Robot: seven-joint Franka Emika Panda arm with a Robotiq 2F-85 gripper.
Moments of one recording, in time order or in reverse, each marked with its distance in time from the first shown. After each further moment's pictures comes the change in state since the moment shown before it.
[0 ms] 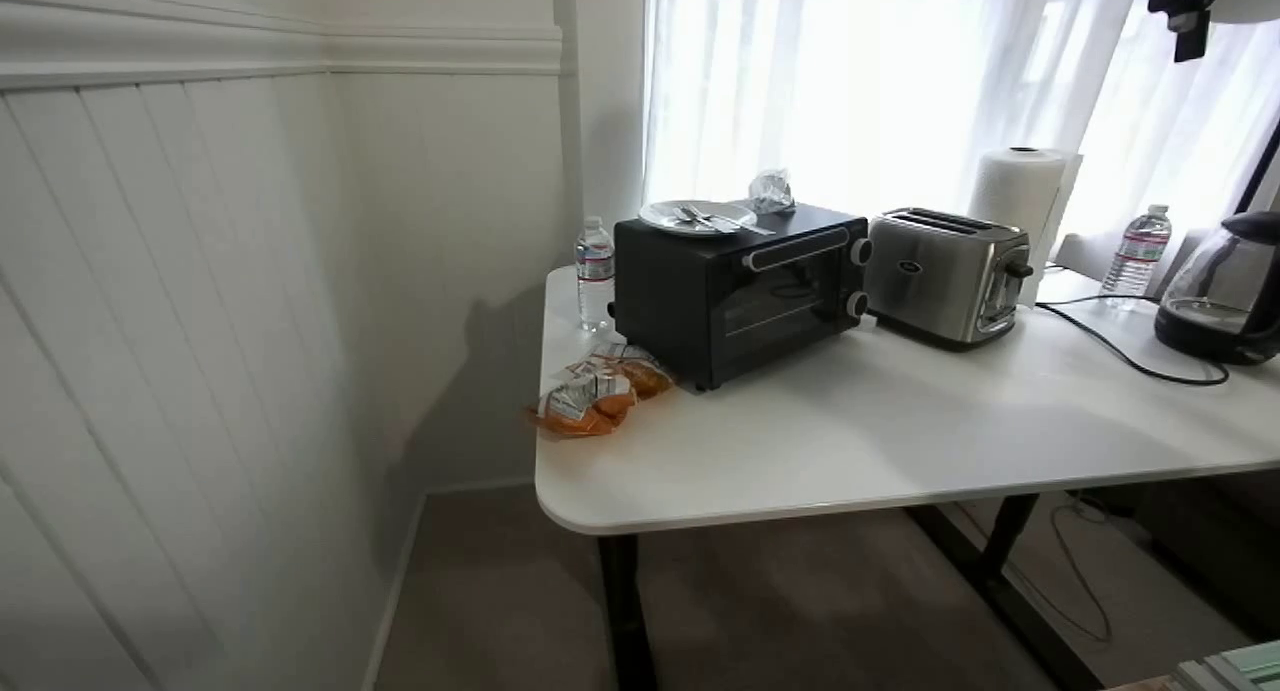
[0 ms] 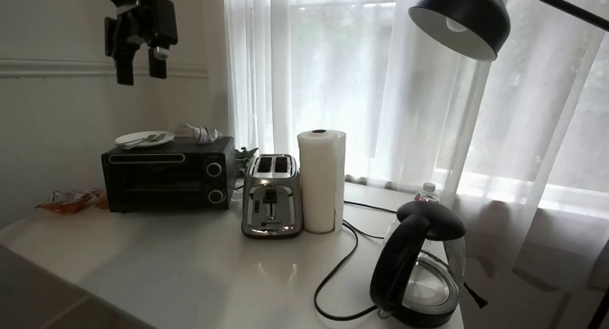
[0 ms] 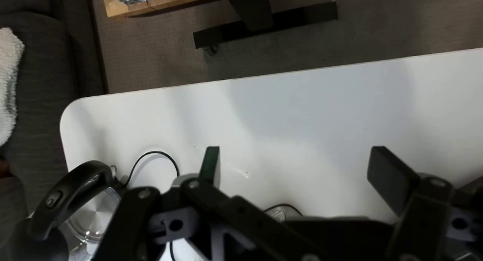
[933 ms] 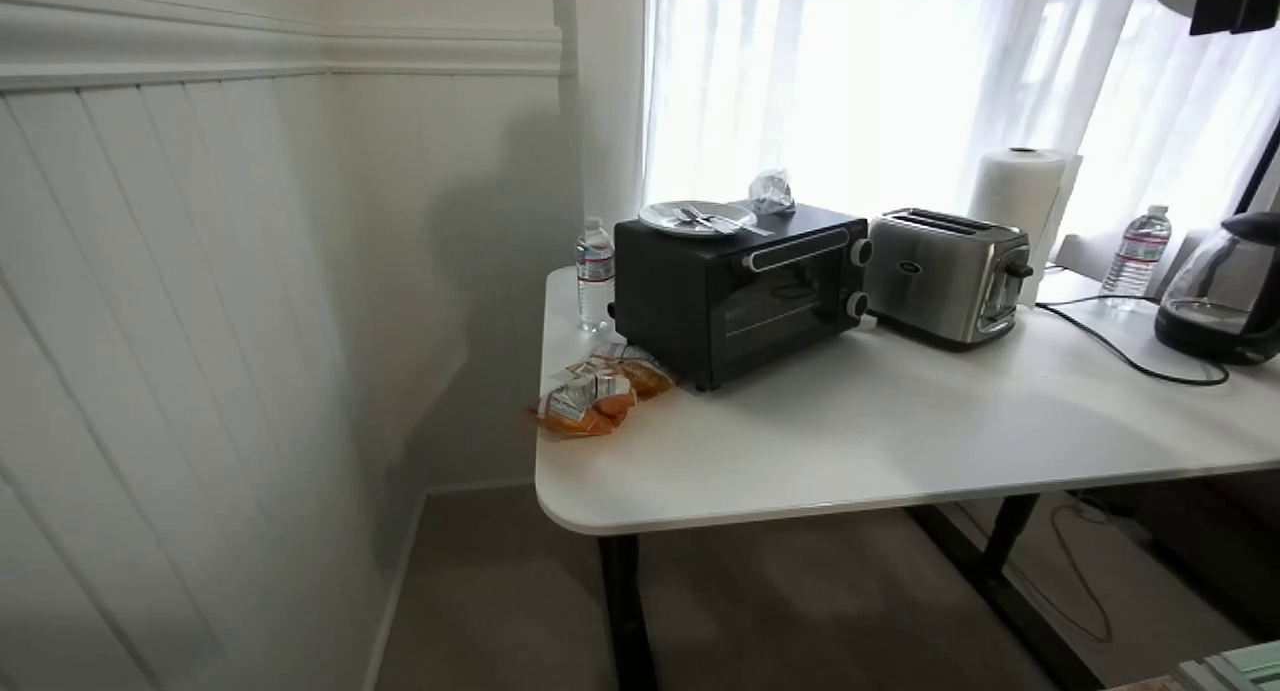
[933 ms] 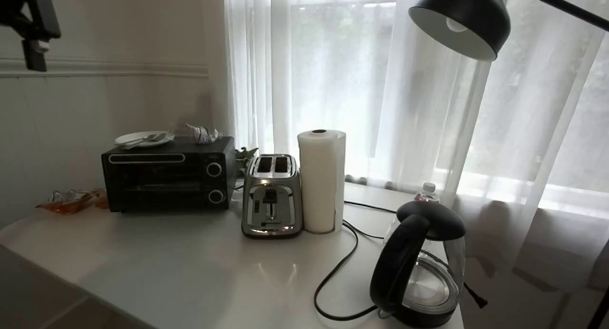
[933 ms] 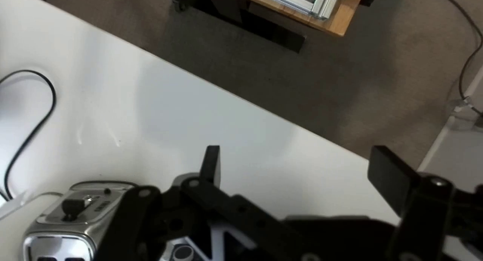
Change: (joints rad) arm 0.305 -0.155 0.103 -0.089 0.135 0.024 -0.226
